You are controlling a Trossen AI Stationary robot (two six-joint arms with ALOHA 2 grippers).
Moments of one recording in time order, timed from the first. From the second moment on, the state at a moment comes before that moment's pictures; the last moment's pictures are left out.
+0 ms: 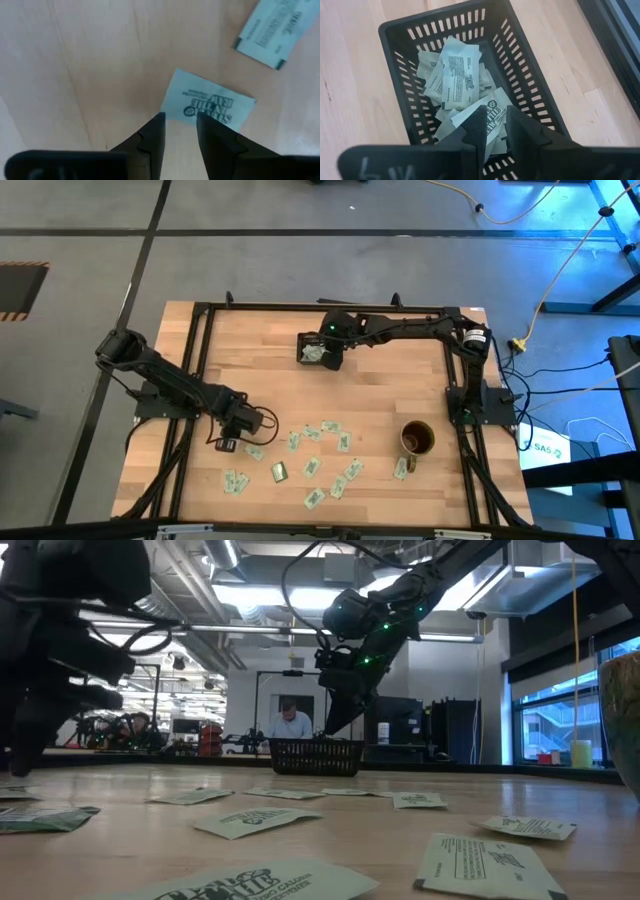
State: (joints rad) left arm -0.36 1.38 0.63 -0.75 0.06 -0.30; right arm -0.35 1.96 1.37 -0.36 0.08 -0.05
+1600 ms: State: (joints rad) left arm 0.07 1.23 0.82 -0.66 -0.01 -0.28; right arm -0.27 1.80 1.37 -0.49 -0.32 -0.16
